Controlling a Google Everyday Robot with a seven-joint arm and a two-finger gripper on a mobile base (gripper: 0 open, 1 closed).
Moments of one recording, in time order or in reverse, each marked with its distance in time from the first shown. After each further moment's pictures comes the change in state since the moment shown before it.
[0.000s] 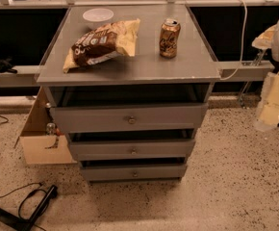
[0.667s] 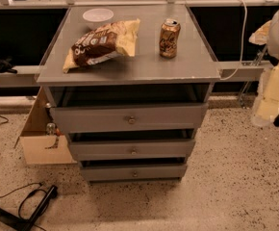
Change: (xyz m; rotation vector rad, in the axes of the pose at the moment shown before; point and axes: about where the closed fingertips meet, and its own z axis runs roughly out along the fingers) arm -0.006 -0.007 -0.001 0.011 0.014 -0.019
